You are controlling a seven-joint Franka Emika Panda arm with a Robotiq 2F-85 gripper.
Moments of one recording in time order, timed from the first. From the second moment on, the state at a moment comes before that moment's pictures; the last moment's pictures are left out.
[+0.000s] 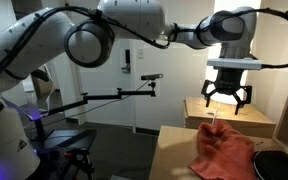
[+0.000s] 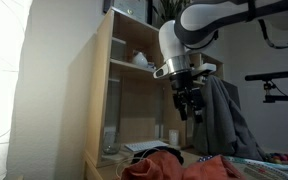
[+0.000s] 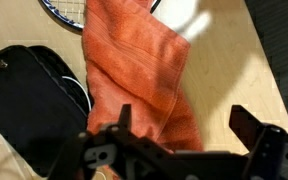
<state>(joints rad) 0.09 1.06 0.04 -0.60 -0.20 1.47 -0.75</state>
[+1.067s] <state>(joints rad) 0.06 1.11 0.04 -0.86 -0.20 1.78 -0.74</state>
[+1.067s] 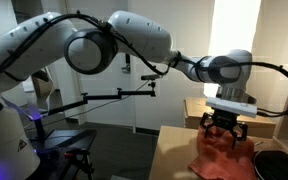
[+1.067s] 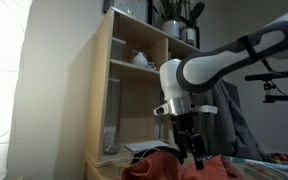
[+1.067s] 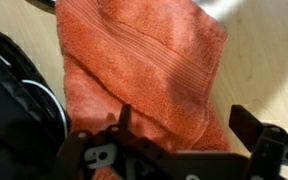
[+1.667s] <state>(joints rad) 0.00 1.02 0.05 -1.22 -0.20 2.05 -0.74</state>
